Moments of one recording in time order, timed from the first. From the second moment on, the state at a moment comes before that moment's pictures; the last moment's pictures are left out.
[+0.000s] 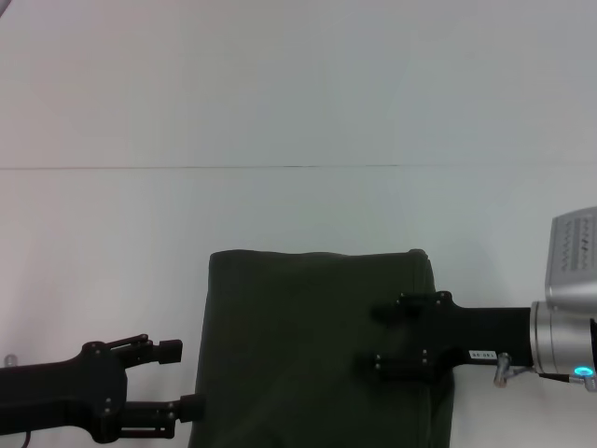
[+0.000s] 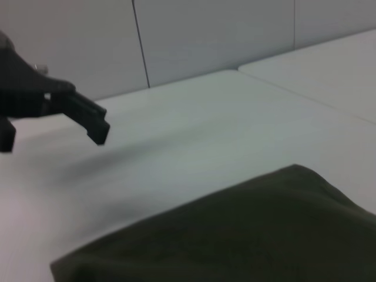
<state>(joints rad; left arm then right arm) -0.44 -2.13 0.42 0.84 2.23 1.87 -1.46 0.59 2.09 -0.91 -0.54 -1.96 -1.31 1.27</state>
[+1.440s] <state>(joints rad) -0.44 -2.13 0.41 0.83 2.22 1.87 -1.46 0.48 2.10 -0.89 -0.50 -1.76 -1.33 0.98</state>
